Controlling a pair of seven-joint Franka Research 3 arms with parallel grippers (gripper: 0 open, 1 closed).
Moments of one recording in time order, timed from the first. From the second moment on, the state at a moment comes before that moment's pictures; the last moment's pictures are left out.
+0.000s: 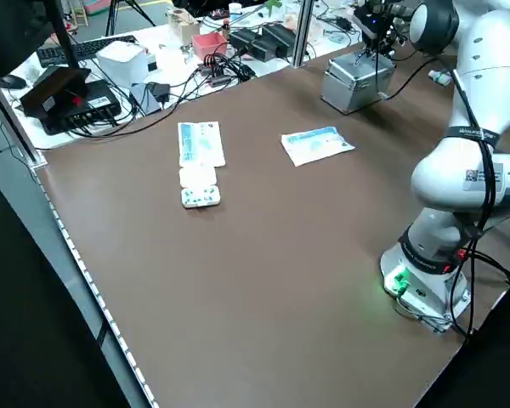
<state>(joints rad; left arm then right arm) -0.64 0.75 -0.09 -1.20 0.04 2.25 -2.16 0.31 1.03 0.09 -1.12 0.68 2.16 1.13</state>
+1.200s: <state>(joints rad) -0.65 0.67 -0.13 -1.20 0.04 2.06 -2.17 0.31 1.03 0.09 -1.12 0.68 2.16 1.13</state>
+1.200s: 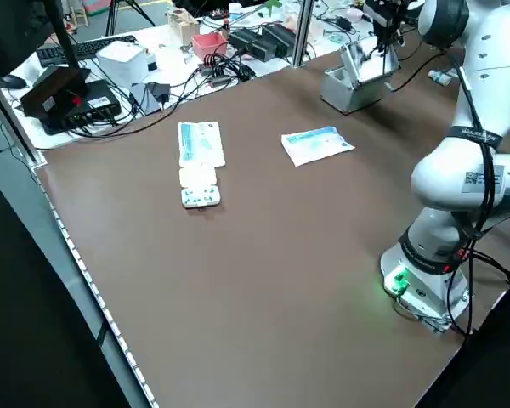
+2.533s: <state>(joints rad) -0.66 0.63 -0.17 -1.20 0.04 1.94 -2.16 0.31 1.03 0.09 -1.12 0.68 2.16 1.12</state>
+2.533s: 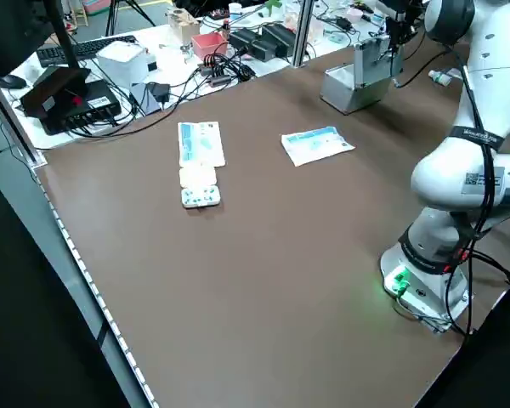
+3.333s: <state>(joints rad) -0.68 0.63 -0.17 -1.27 0.04 1.93 -2.16 0.31 1.03 0.09 -1.12 0.68 2.16 1.13</state>
